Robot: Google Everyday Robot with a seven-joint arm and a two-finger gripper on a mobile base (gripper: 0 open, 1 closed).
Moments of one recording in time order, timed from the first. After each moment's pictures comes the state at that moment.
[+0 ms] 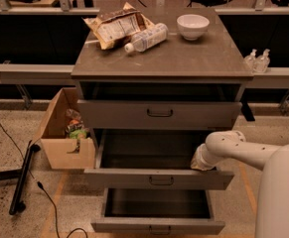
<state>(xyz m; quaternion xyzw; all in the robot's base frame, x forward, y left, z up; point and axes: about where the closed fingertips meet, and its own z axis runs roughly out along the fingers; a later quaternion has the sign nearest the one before) 0.636 -0.233 0.409 -0.65 0.74 -0.02 0.17</state>
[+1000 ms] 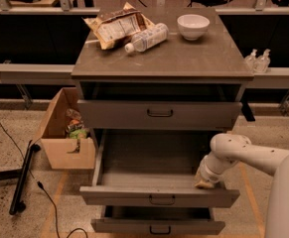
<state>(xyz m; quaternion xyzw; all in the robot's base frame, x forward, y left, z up) 0.546 -0.231 0.406 -0.64 0.76 0.10 0.08</state>
